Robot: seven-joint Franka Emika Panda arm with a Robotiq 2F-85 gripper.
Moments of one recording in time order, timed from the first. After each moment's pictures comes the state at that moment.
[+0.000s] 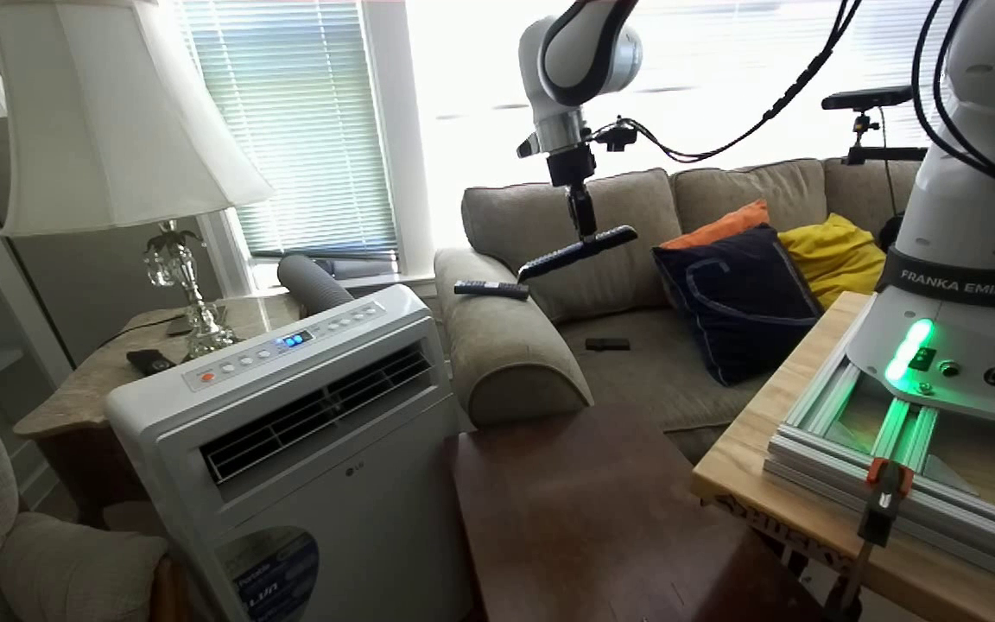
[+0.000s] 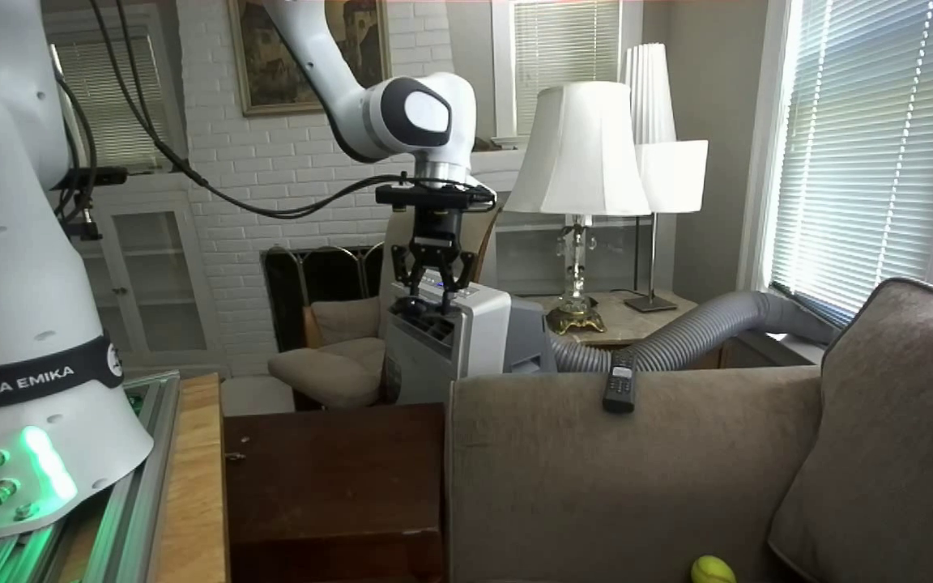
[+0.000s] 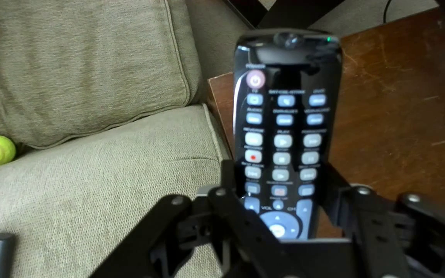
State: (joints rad) arm -0.03 0.18 0.15 -2.34 -0.13 2.28 -0.55
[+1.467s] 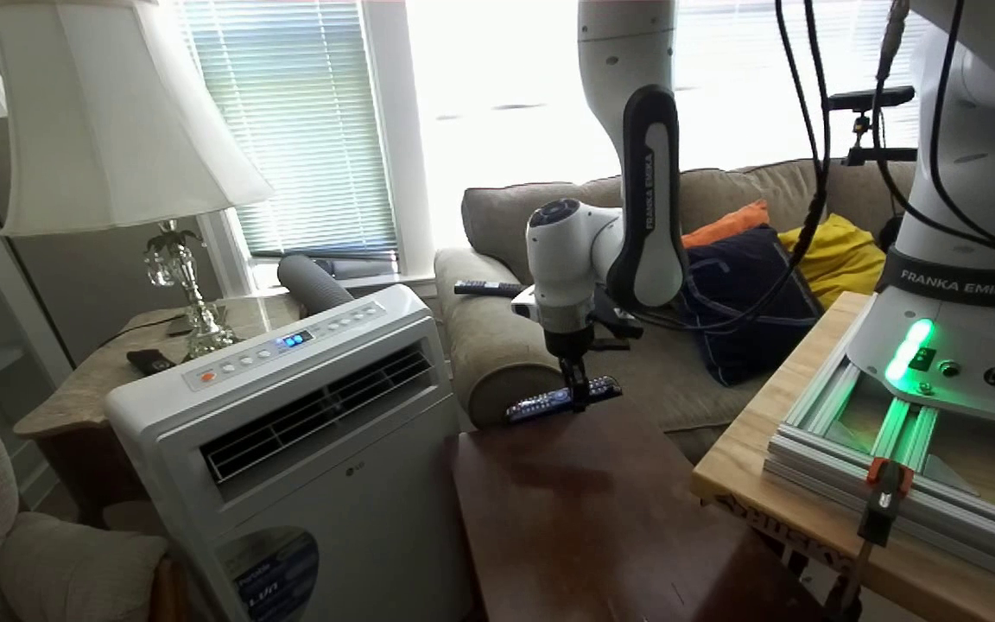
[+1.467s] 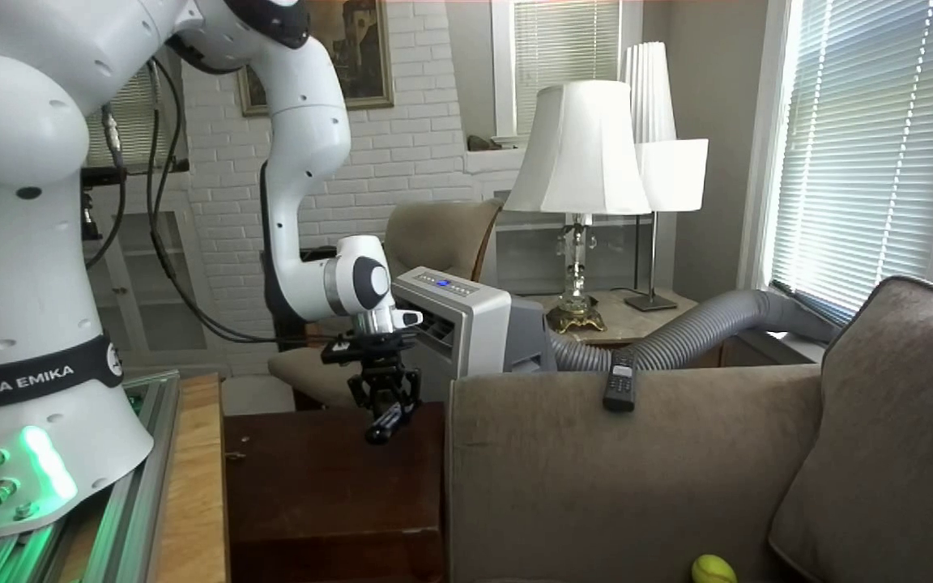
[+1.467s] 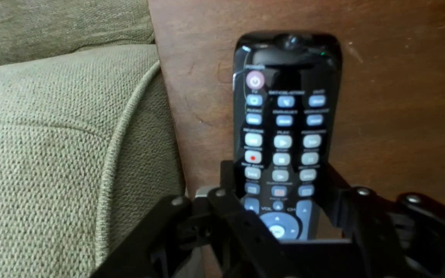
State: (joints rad) arm 0.59 0.79 -0.22 -2.37 -0.54 3.10 0.08
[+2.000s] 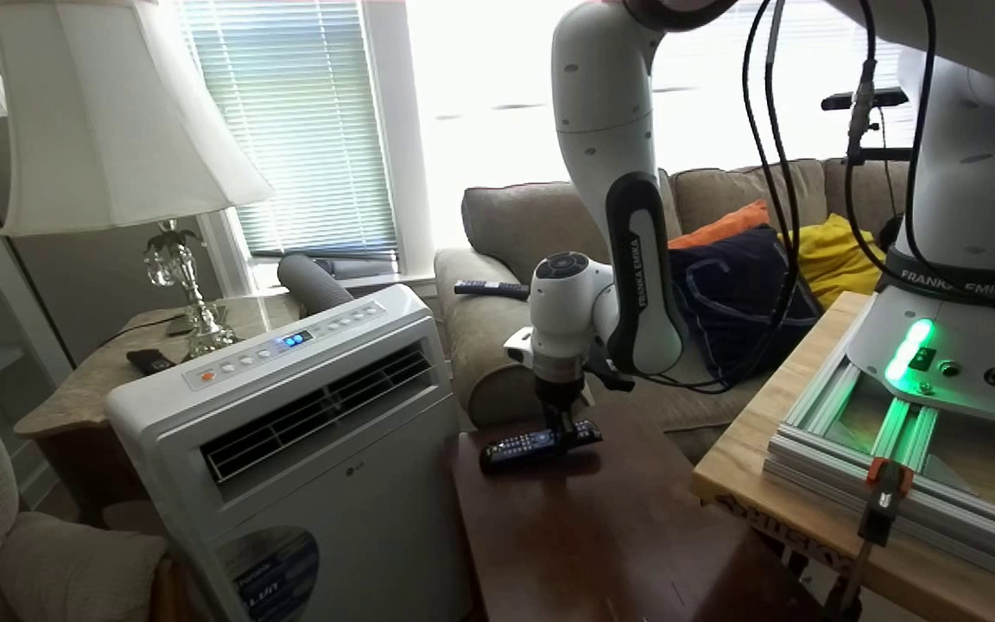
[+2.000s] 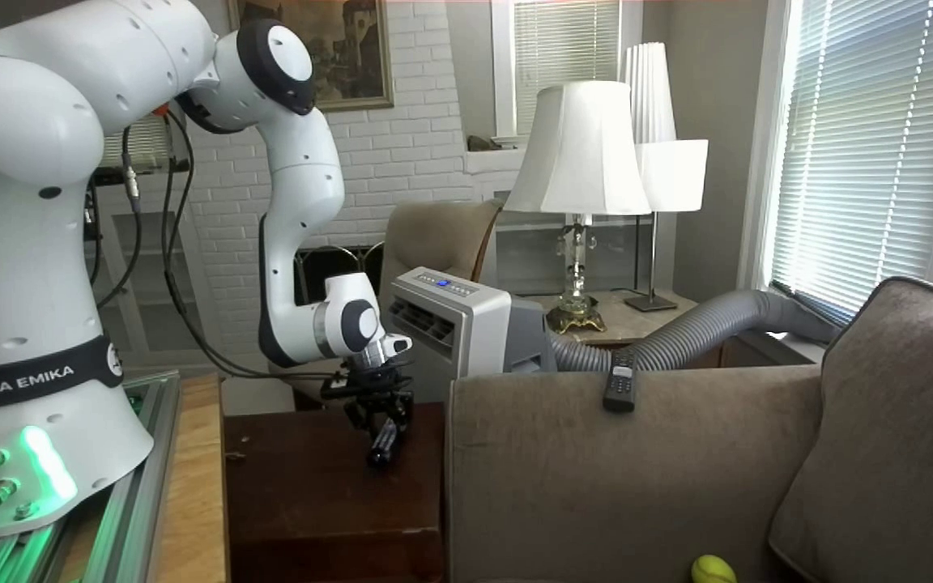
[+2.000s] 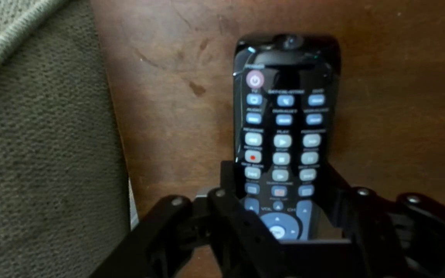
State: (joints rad) arm 0.71 1.02 -0.24 -2.25 -0.37 3.33 -0.02
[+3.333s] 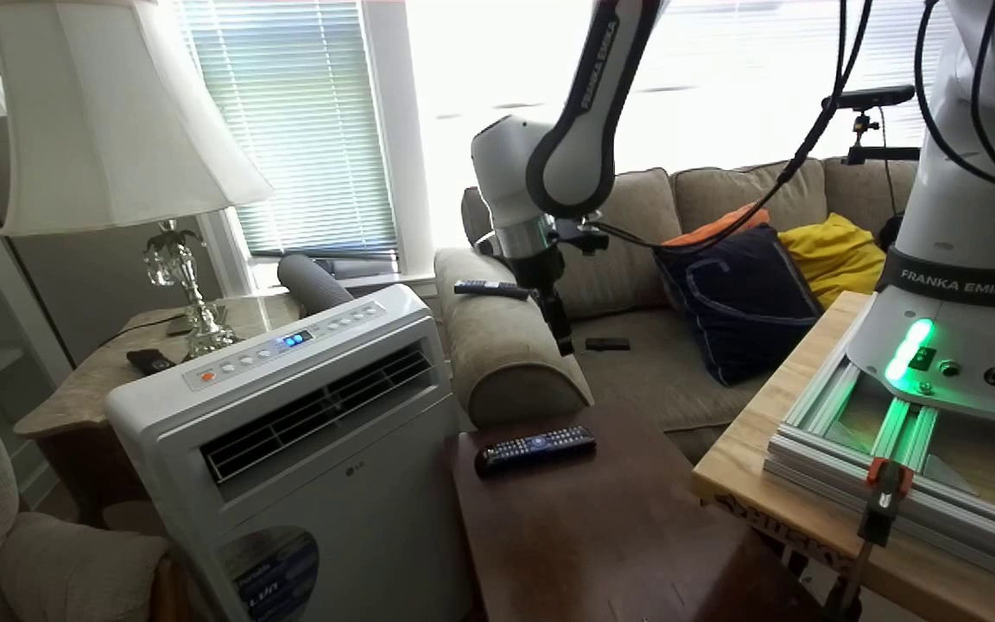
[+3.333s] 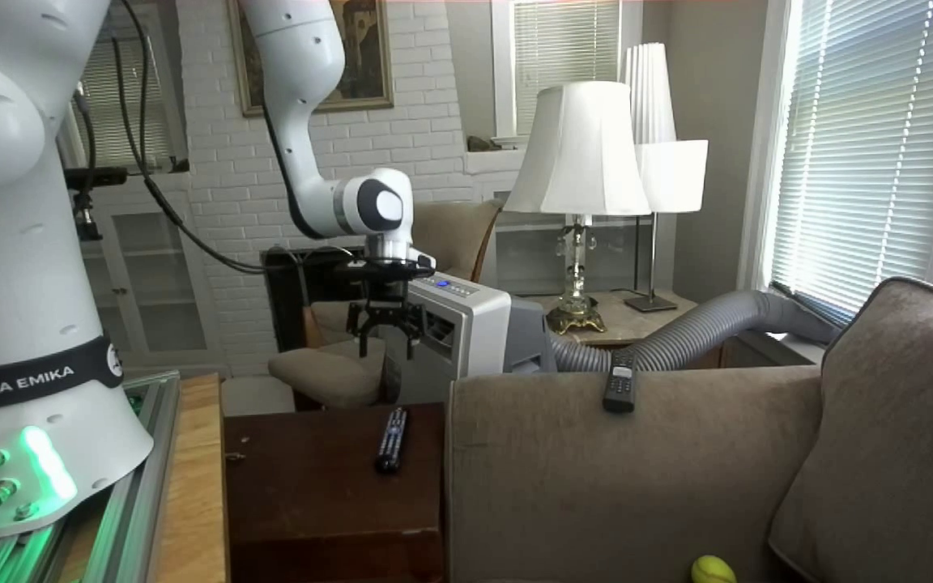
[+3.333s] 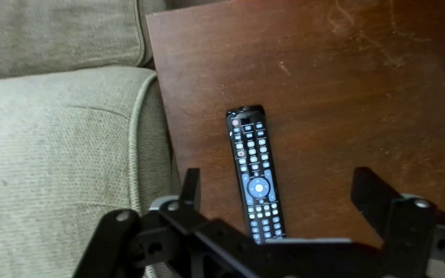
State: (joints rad) arm 0.29 0.46 0.11 -2.32 -0.27 2.52 -0.24
